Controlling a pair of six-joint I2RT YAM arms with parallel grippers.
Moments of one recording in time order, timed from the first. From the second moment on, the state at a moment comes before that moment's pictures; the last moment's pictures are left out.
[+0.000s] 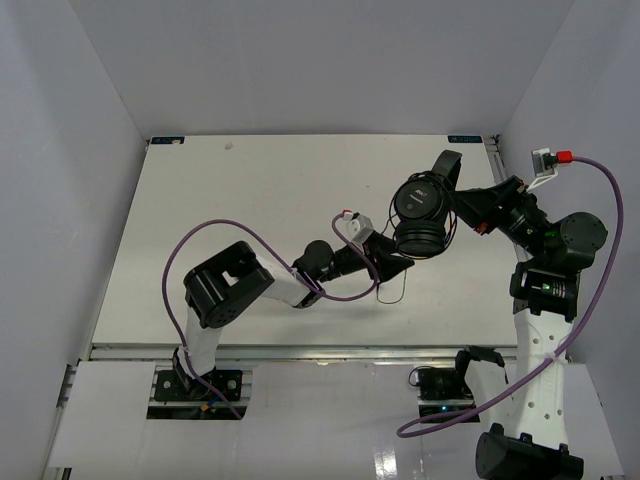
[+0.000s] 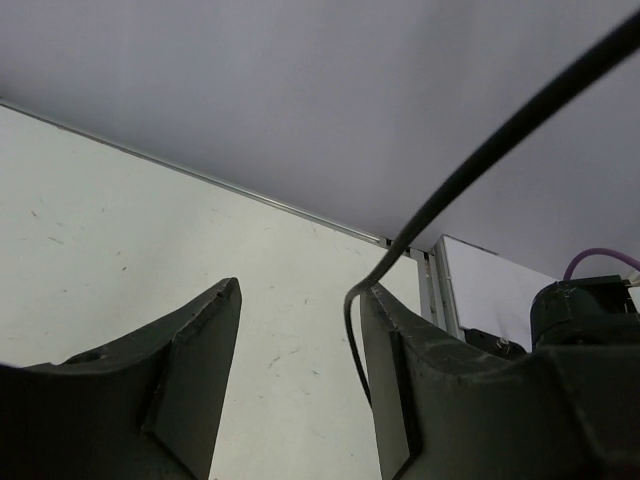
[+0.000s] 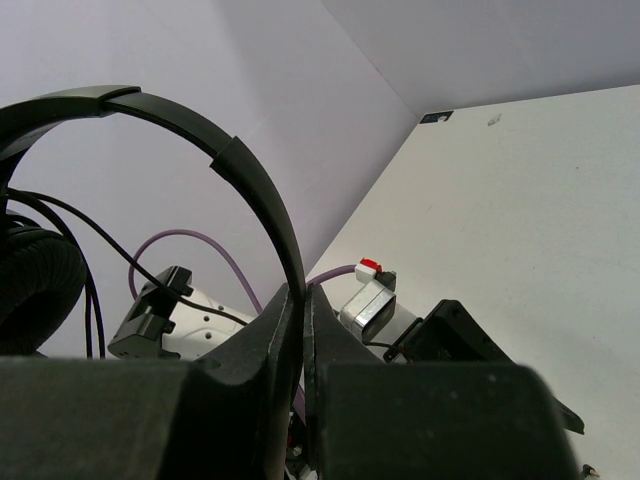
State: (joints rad) left arm -0.96 1.99 0.91 1.38 0.36 -0.41; right arm -0.22 0.74 0.92 0.18 -1.04 1.06
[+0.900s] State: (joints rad) left arm -1.00 1.99 0.77 1.38 0.42 -0.44; right arm -0.22 0.73 0.92 0.10 -1.01 0.96
